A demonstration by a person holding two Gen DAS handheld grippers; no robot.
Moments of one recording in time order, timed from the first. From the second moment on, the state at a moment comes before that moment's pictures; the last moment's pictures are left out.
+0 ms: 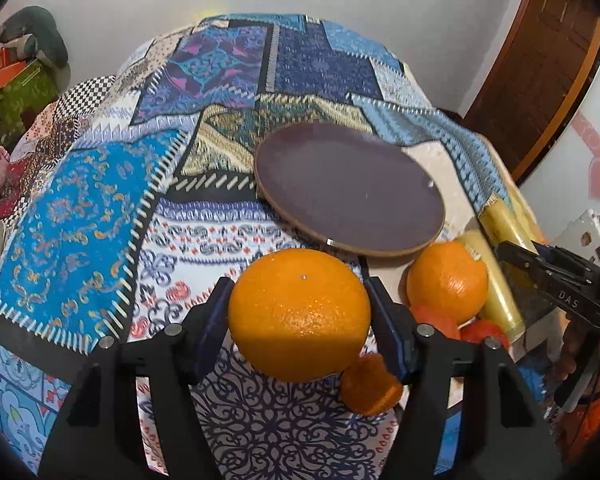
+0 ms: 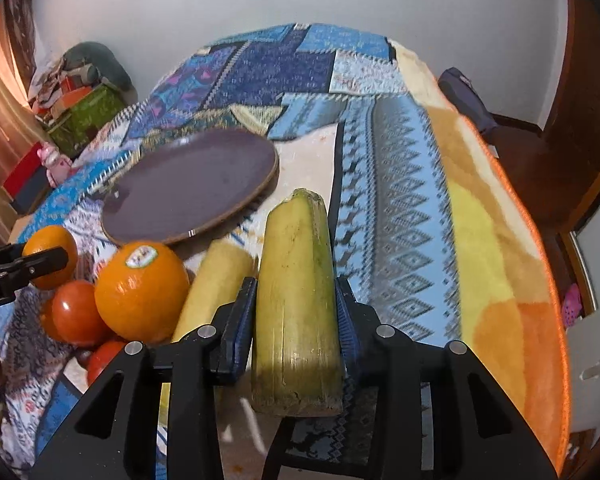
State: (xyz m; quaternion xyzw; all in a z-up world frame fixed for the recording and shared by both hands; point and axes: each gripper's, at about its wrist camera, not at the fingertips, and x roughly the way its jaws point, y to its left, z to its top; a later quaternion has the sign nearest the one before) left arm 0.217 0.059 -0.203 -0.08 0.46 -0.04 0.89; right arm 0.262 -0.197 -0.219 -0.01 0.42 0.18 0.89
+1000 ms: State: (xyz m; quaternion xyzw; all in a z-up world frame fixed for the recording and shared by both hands) left arm 0.336 0.054 -0.190 -0.06 0.44 -0.03 0.89; right arm 0.351 -0.106 -0.206 -0.03 0.42 0.26 0.87
